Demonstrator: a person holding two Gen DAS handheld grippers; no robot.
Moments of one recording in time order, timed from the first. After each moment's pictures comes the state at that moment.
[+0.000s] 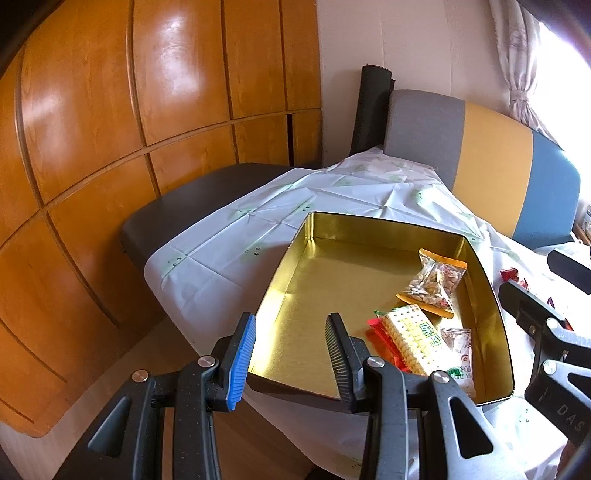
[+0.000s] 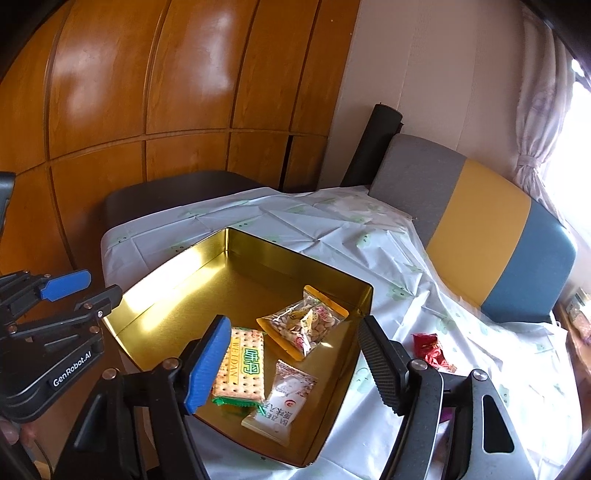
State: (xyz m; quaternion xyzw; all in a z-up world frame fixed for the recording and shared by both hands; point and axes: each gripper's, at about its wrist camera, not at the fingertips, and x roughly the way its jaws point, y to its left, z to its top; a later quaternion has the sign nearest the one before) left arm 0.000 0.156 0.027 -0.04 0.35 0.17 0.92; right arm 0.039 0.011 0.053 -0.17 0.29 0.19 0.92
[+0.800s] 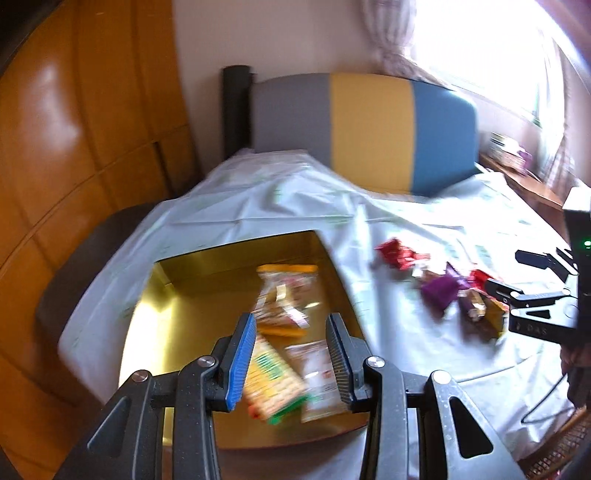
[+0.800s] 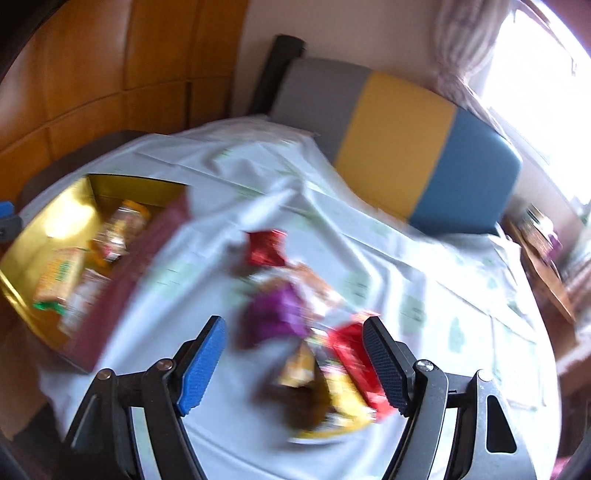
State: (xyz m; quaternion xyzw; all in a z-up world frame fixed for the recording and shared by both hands) left arm 0.055 0.027 0.058 0.06 0.37 -0.05 0.93; right arm 0.092 -0.213 0.021 -0.15 0.40 0.04 0.90
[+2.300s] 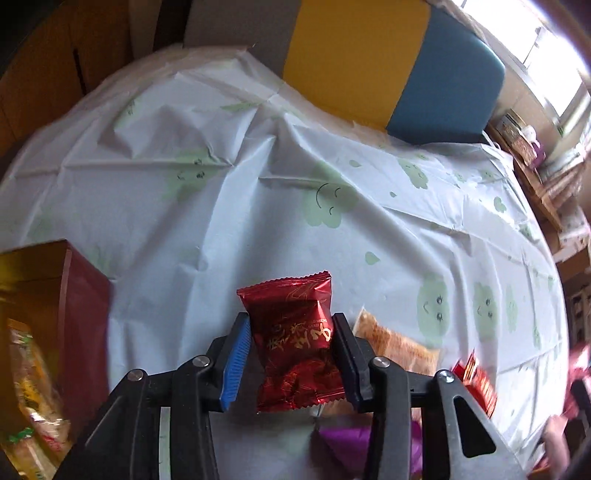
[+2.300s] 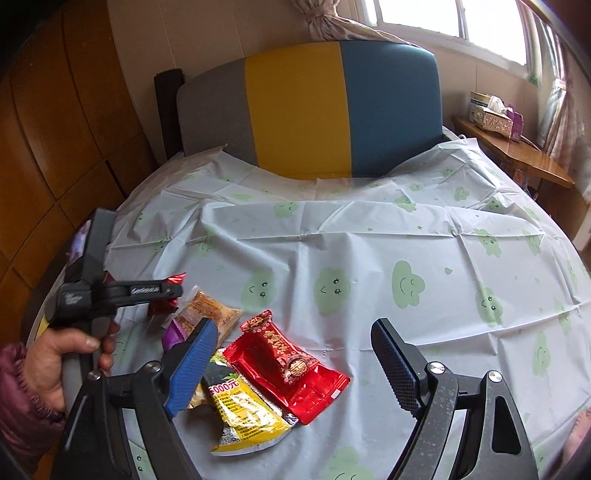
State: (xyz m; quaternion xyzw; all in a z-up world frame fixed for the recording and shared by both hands) left arm 0.260 -0.121 -0.052 -0.03 0.54 -0.10 0.84; right arm 0.115 -0.345 0.033 0.08 0.41 -0.03 0.91
